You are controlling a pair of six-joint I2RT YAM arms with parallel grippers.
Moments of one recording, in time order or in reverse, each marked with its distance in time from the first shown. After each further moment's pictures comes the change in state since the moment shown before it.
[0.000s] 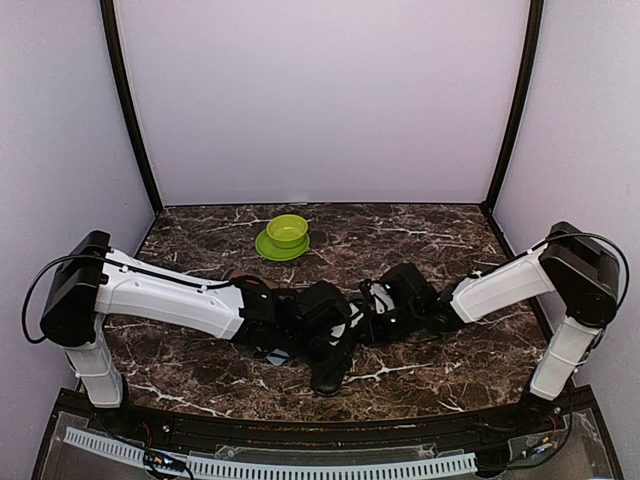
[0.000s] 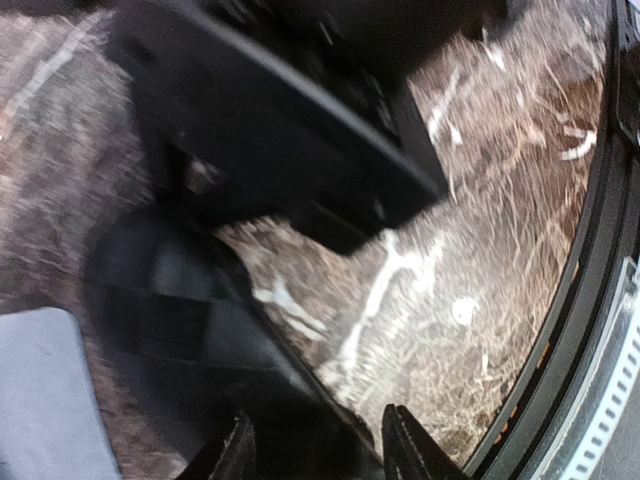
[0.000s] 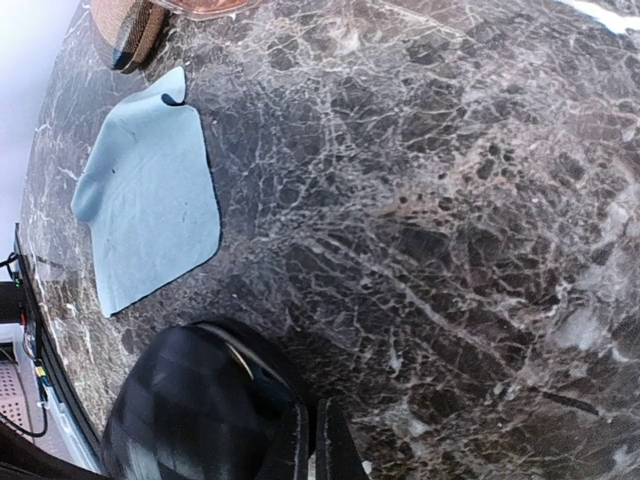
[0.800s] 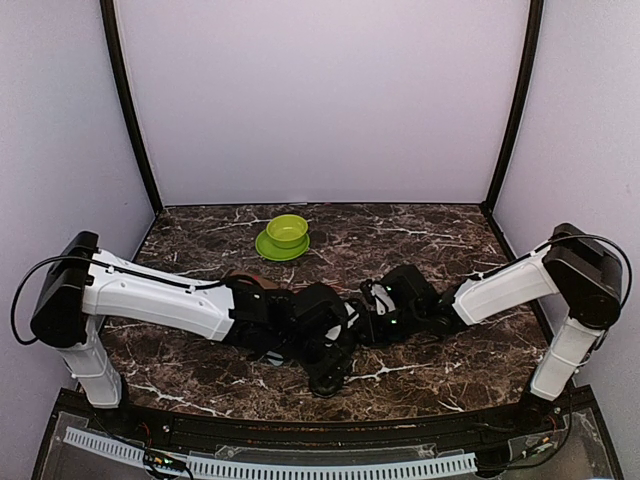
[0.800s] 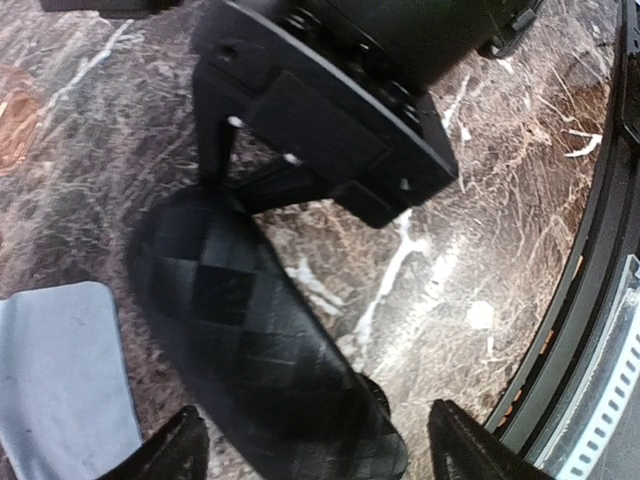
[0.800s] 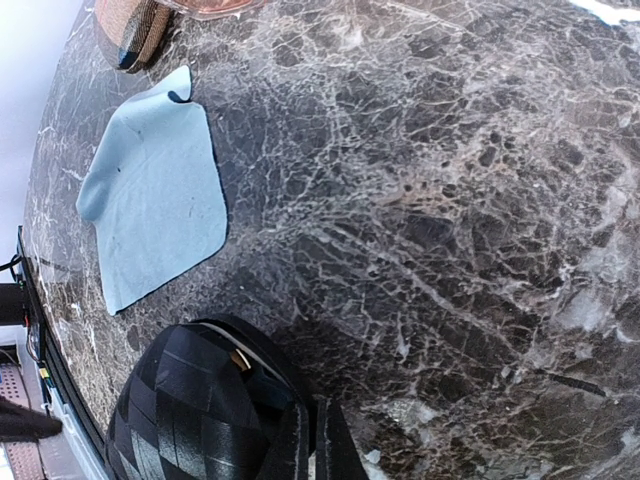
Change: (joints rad) left arm -0.021 -0.050 -0.012 -0.050 -0.064 -0.018; right arm 0.012 -0.019 -0.017 0.010 0.013 0.023
